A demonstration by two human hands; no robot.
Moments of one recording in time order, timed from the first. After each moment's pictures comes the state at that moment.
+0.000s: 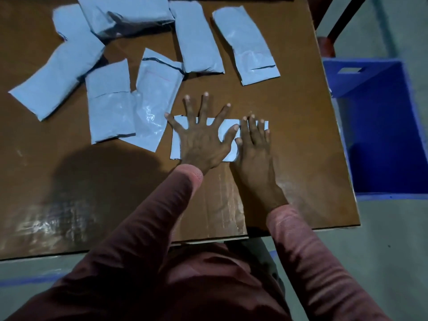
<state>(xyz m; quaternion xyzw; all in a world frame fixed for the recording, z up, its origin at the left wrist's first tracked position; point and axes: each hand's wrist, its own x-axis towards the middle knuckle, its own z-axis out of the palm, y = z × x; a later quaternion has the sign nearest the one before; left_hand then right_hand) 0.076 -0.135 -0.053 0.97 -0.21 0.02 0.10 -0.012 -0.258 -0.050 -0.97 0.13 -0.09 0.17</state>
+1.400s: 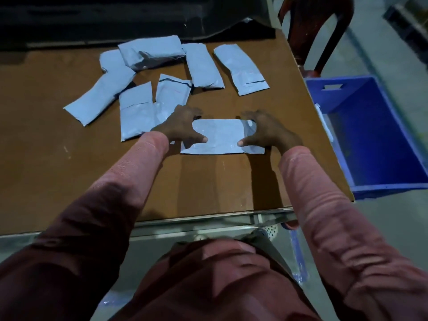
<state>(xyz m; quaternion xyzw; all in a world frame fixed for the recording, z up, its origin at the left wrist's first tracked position) 0.119 -0.057 0.020 0.92 -0.27 -0.19 0.20 0.014 -0.313 0.020 -0.96 0.09 0.12 0.22</state>
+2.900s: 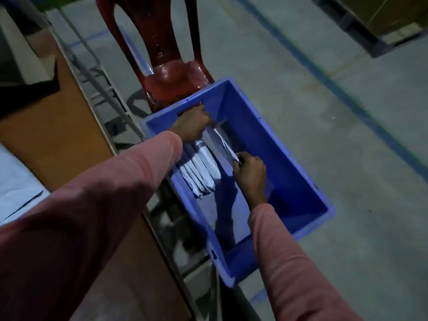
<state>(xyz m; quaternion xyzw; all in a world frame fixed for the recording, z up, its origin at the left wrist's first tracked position) 0.194 -0.696 -0.100 0.72 -0.69 -0.07 -0.02 -0.045 -0.721 -0.152 -0.80 0.51 -0.12 0.29</state>
